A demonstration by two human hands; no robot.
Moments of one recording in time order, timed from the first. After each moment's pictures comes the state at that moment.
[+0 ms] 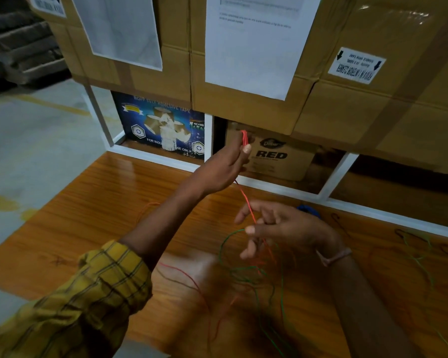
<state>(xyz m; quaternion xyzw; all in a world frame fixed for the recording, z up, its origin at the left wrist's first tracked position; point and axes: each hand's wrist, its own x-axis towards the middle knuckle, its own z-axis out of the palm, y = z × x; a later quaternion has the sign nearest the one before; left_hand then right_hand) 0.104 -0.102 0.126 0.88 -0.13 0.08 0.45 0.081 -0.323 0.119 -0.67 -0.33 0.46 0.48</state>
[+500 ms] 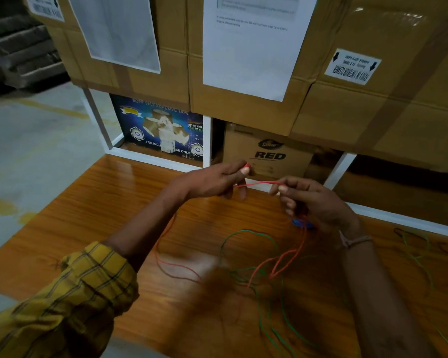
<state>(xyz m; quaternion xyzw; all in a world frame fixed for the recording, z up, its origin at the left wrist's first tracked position) 0.093 -0.086 0.131 0.89 -0.15 -0.13 0.41 0.123 -0.360 0.119 -0.68 -0.22 0.30 0.63</state>
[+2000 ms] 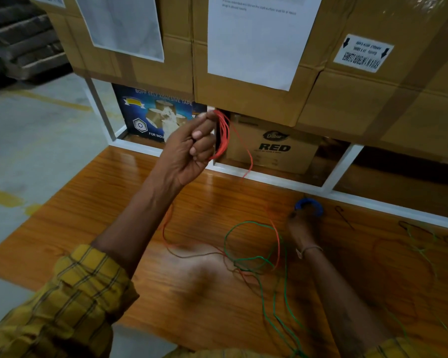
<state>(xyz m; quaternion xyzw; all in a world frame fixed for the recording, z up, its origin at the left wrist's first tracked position) 0.079 -0.056 0.145 0.31 -0.10 -0.05 0.94 0.125 -0.347 -0.015 -0.93 0.12 0.08 0.33</state>
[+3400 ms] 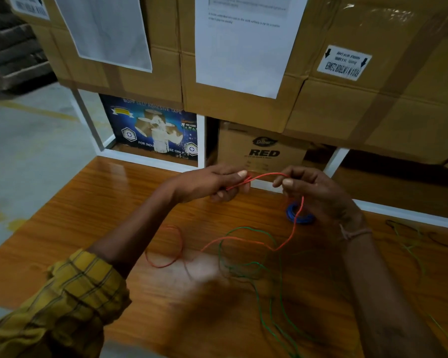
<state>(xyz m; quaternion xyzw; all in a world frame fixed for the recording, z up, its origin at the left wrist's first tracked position) 0.081 -0.081 0.129 0.79 -0.19 -0.20 0.55 0.124 -0.367 0.125 -0.69 -0.29 0.20 0.63</state>
